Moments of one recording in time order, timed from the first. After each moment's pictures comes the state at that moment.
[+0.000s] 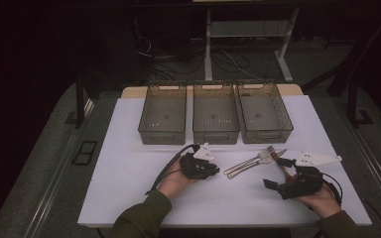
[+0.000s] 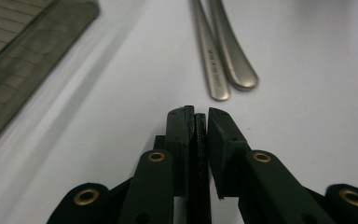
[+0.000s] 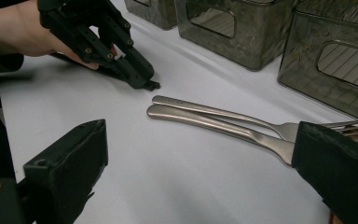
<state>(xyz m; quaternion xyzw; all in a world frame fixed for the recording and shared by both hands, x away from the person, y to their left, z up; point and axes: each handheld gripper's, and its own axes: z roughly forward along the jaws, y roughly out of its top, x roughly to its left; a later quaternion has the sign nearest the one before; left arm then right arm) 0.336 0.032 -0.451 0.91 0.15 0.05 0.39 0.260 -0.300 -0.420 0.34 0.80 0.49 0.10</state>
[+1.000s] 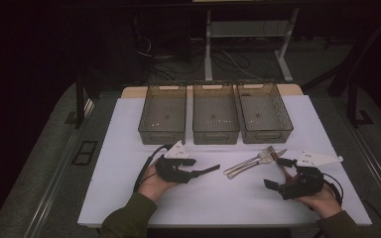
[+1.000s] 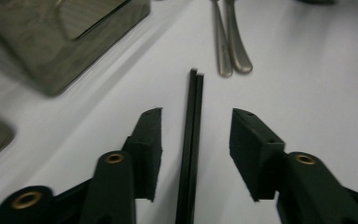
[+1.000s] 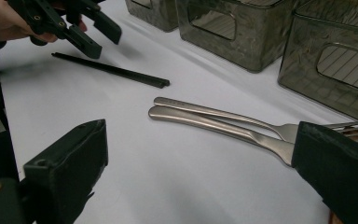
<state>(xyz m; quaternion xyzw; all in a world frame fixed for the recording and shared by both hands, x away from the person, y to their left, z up) 0.308 0.107 -0.425 0.87 0.22 0.07 0.42 0.258 -0.301 -0.419 0.34 0.79 0.49 0.10</state>
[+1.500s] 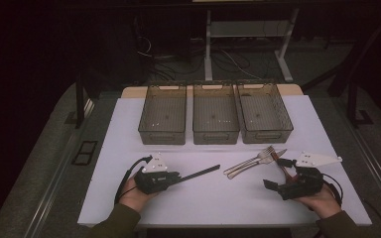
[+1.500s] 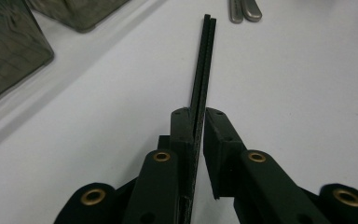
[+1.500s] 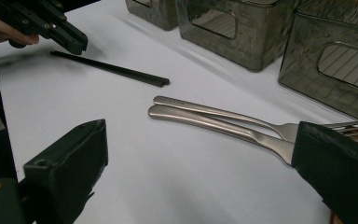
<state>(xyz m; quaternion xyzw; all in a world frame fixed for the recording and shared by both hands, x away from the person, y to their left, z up) 0.285 0.146 -0.439 0.88 0.23 0.08 0.40 0.258 -0.300 -0.420 0.34 0.80 0.49 0.10</state>
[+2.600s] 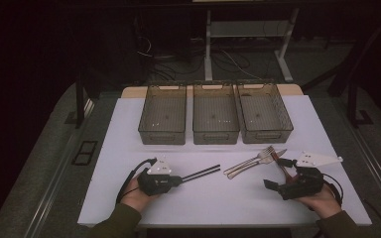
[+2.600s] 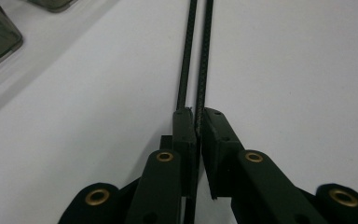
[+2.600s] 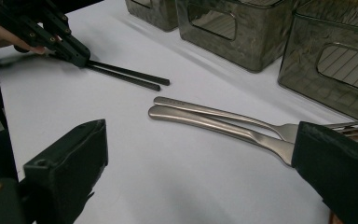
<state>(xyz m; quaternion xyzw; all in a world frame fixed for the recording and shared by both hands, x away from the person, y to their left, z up) 0.285 0.140 -0.446 0.90 0.21 0.07 0.38 0.258 -0.300 -0.419 0.34 0.80 0.49 0.10</state>
